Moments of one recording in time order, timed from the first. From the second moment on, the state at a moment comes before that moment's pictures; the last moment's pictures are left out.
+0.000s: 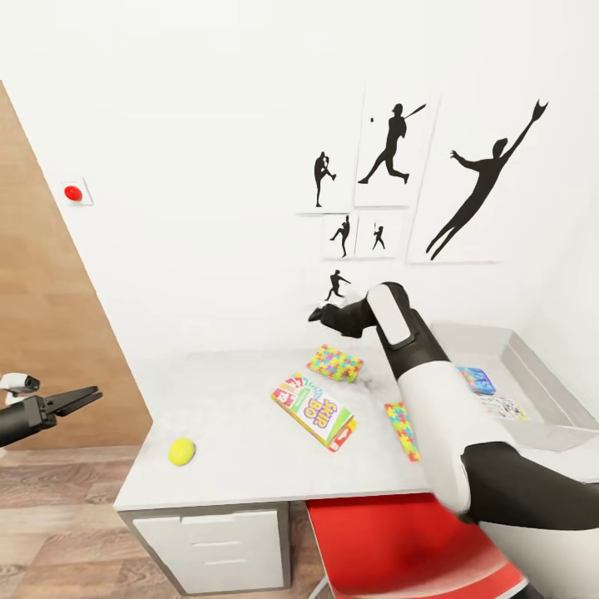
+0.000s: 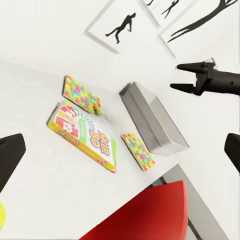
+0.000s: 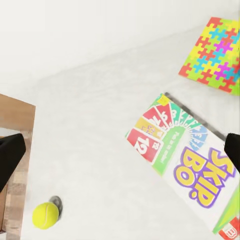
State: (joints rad) left arm -0.58 0.54 0.54 -0.96 0.11 0.84 -1.57; right arm -1.20 0.17 0.01 -0.81 -0.74 1.03 -0.40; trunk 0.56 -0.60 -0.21
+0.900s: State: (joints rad) left arm -0.58 0.53 0.54 -0.97 0.10 0.83 -1.57; right arm -1.25 0.17 0.02 -0.83 -0.74 0.97 -0.44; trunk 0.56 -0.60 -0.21
